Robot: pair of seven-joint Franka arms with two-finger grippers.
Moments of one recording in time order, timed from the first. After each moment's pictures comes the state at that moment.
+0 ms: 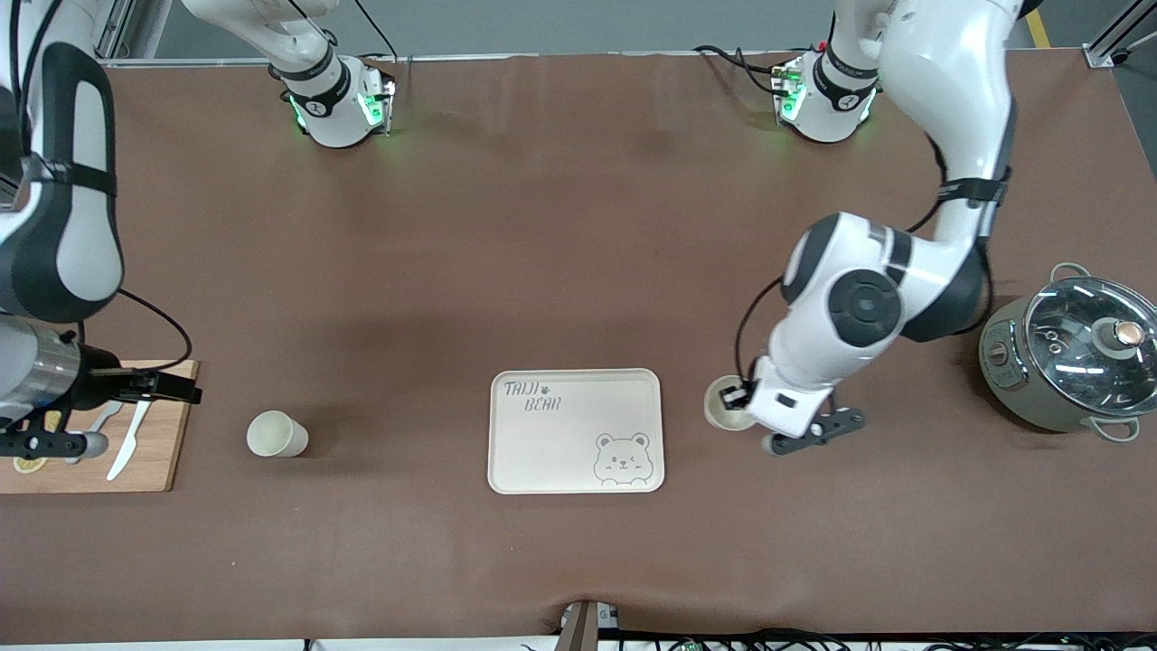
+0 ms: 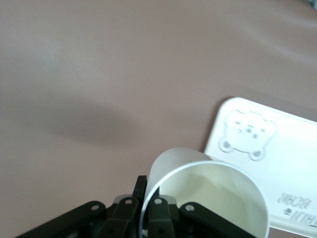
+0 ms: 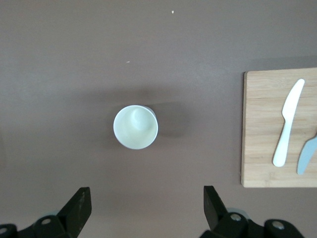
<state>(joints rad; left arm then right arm) -0.37 0.60 -0.08 -1.37 0.00 2.02 -0.74 0.08 0.50 -0.22 -1.39 0.17 1.83 -0.14</state>
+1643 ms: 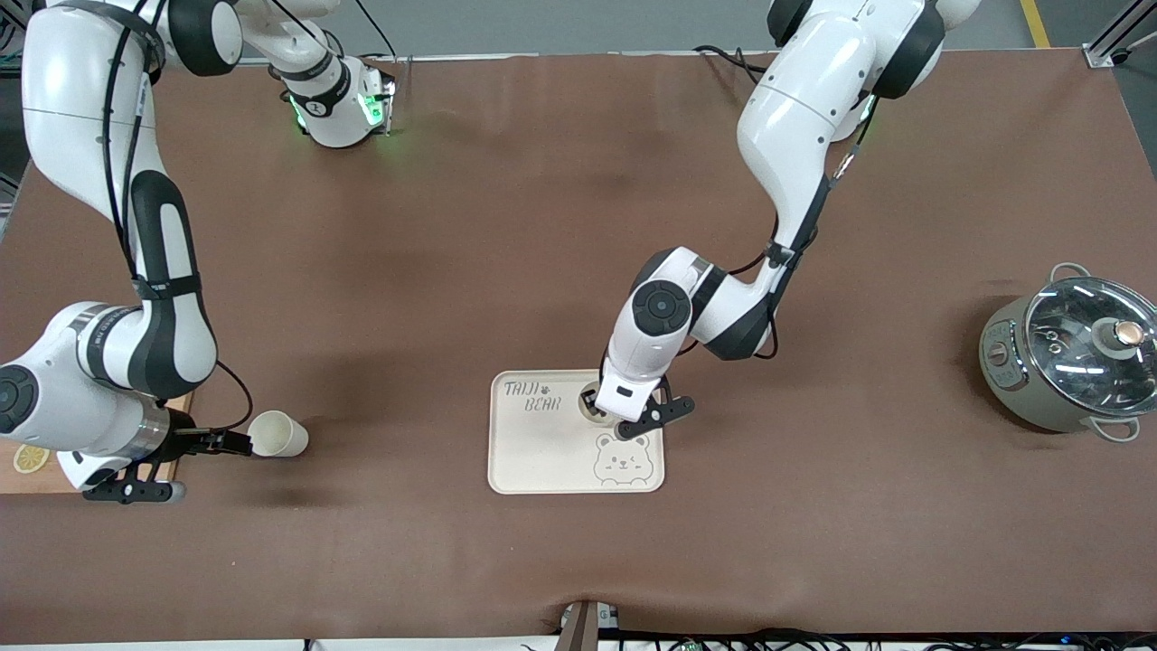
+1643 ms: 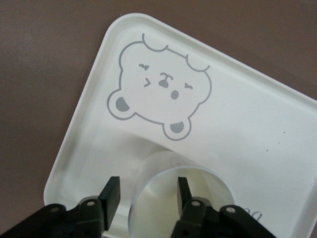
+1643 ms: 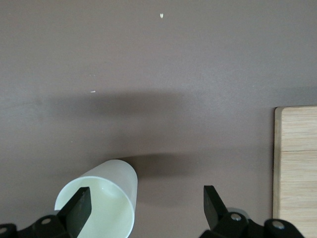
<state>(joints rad) -0.60 0.90 -0.05 -1.25 0.00 2.32 -1.04 0.07 0.73 -0.21 -1.41 0.22 2.14 -0.18</state>
